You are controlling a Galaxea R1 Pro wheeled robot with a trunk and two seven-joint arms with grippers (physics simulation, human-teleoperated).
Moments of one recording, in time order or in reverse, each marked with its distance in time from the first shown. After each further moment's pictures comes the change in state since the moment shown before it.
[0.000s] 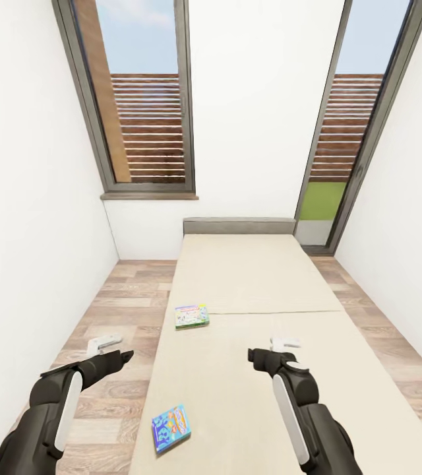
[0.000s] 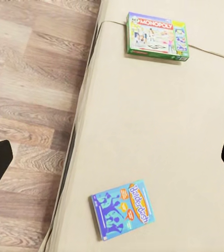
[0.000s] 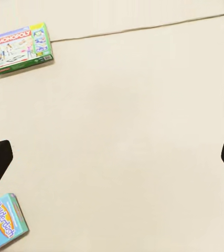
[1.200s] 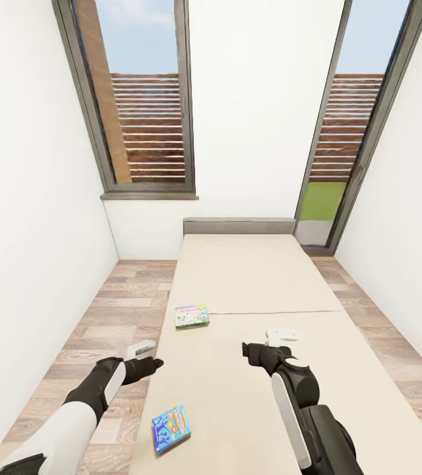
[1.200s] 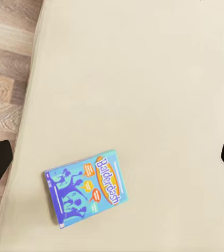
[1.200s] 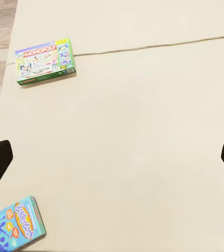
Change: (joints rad) left arm -0.371 -0.001 -0.003 0.933 -0.013 -0.340 0.014; right arm 0.014 0.000 0.050 -0.102 -0.016 0.044 0.013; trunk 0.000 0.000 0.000
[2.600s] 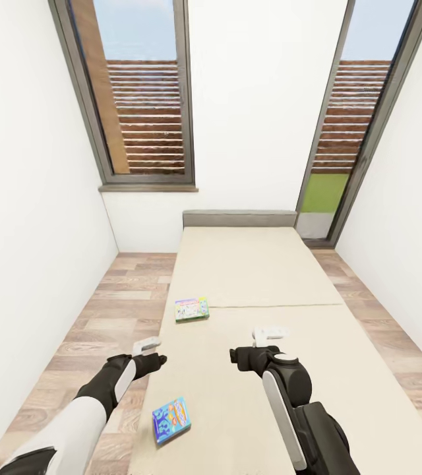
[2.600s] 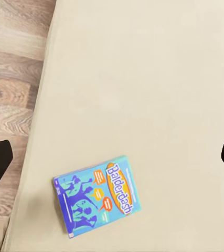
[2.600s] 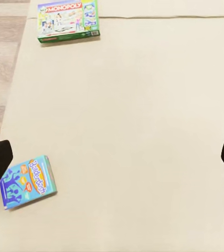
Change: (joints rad) left arm -0.025 -0.036 -0.032 0.035 -0.008 -0.078 0.102; right arm -0.013 0.000 0.092 -0.059 -0.005 0.173 0.010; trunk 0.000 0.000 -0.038
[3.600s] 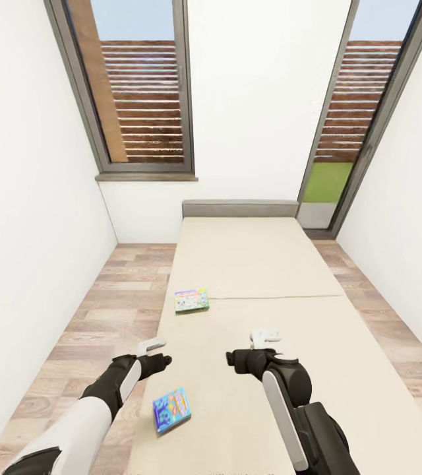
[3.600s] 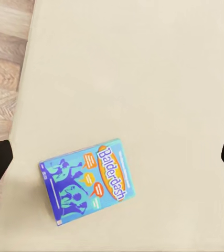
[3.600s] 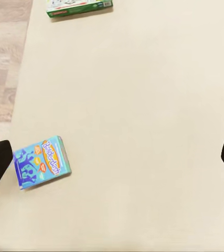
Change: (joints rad) left arm 0.000 -0.024 0.000 0.003 0.002 0.001 0.000; right arm 0.002 0.000 0.002 0.000 -0.062 0.023 0.002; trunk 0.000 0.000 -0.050
